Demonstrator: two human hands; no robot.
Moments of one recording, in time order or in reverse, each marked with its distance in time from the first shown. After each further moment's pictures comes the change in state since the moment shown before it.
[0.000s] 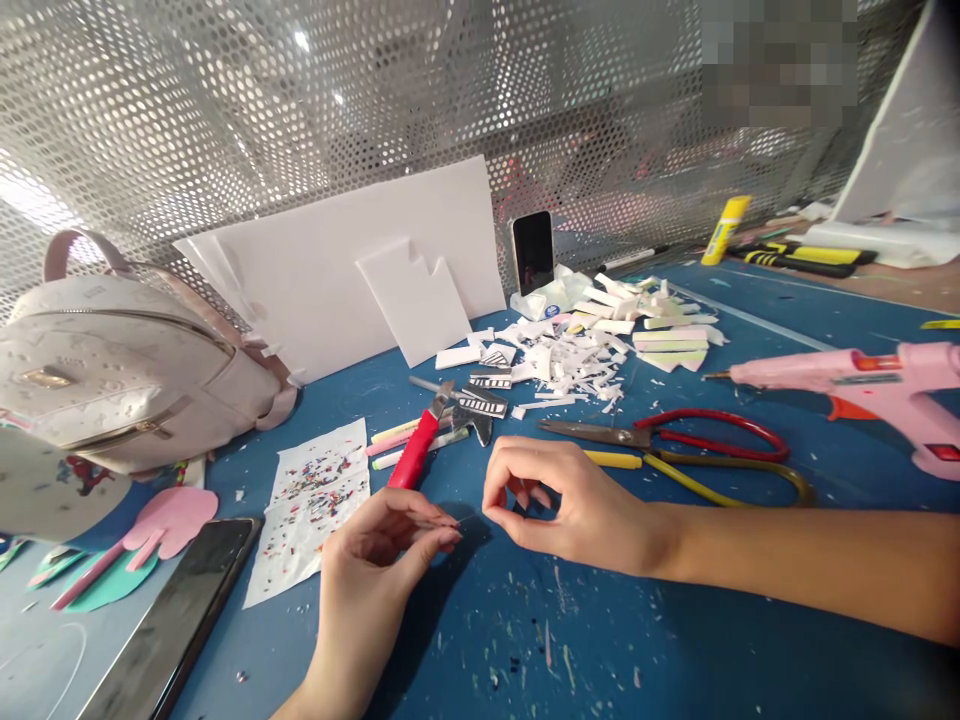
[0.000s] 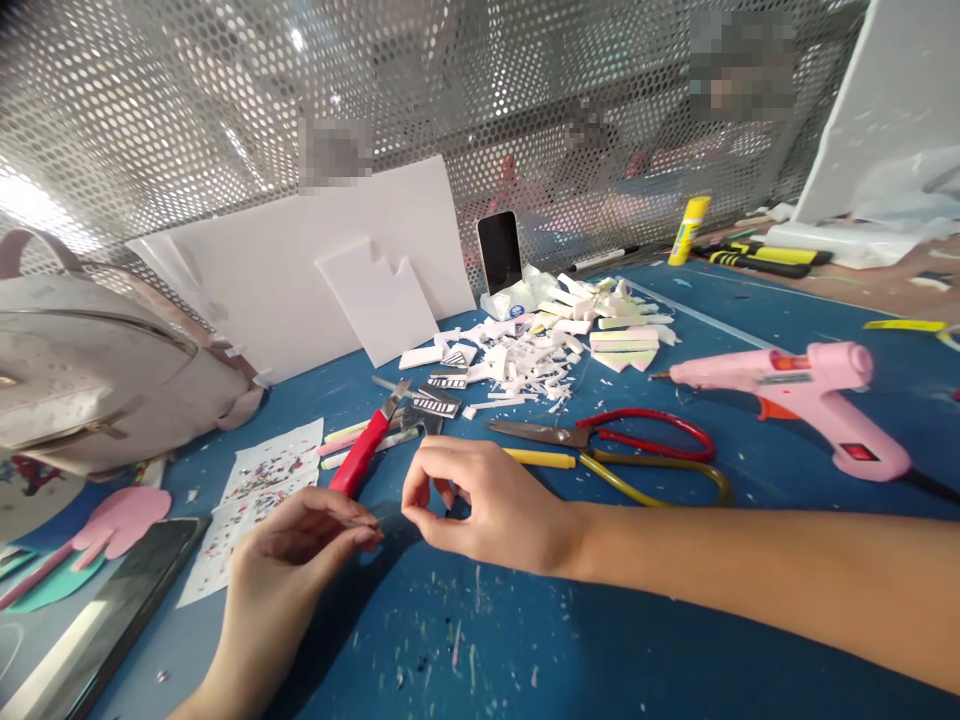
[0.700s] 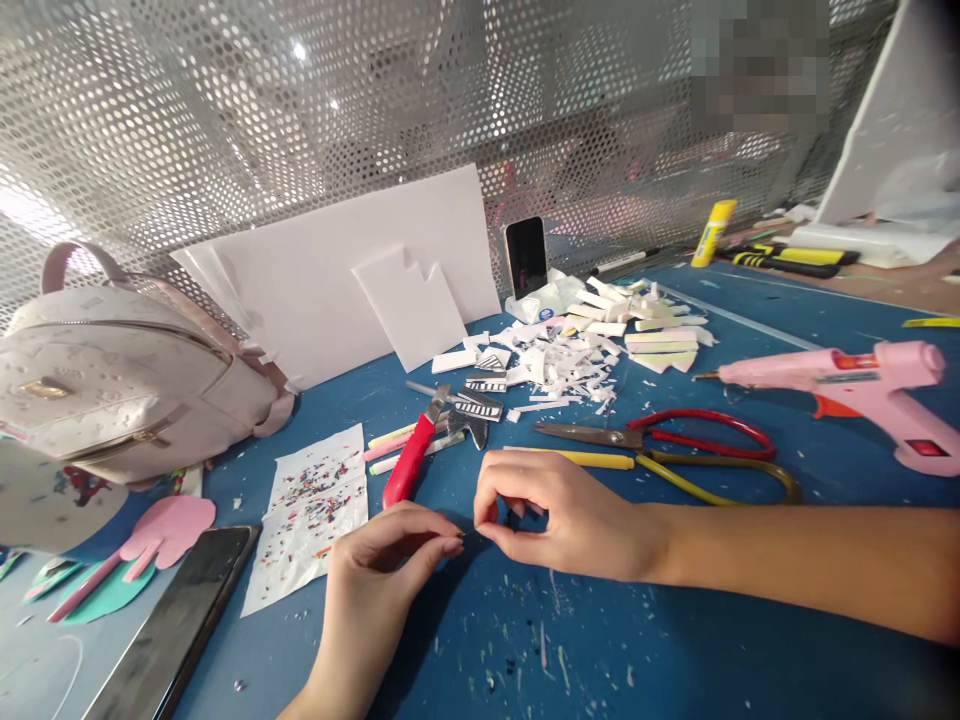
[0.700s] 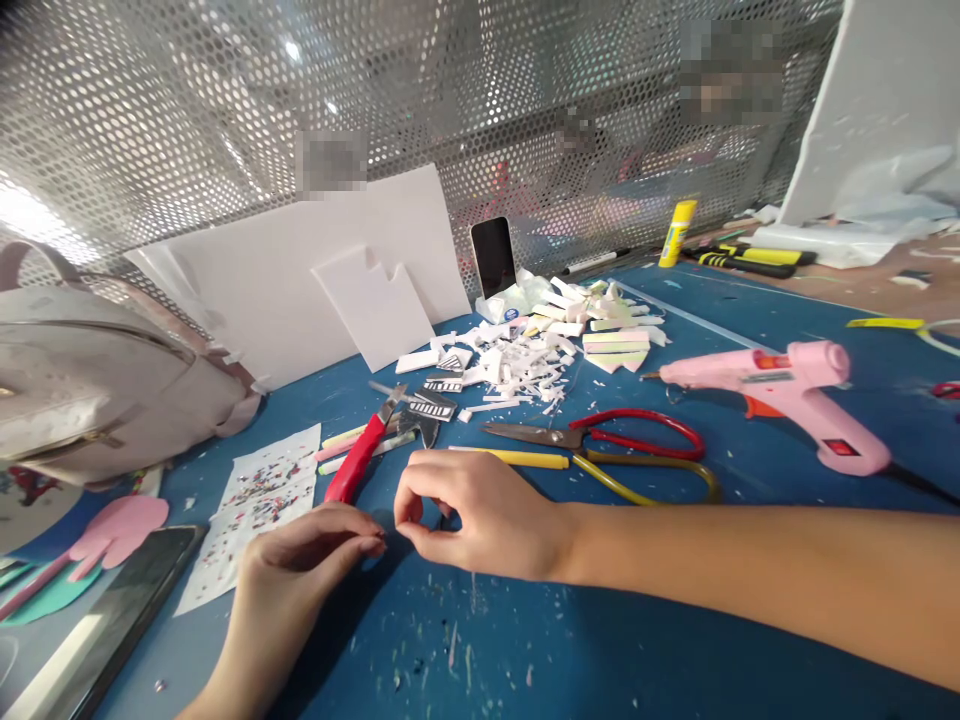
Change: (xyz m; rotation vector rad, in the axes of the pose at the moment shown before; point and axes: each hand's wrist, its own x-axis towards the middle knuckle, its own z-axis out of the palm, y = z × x) left_hand 0.000 -0.004 -0.001 0.131 -0.088 0.074; right_hand 0.000 0.000 0.001 -0.095 -0.043 -0.087
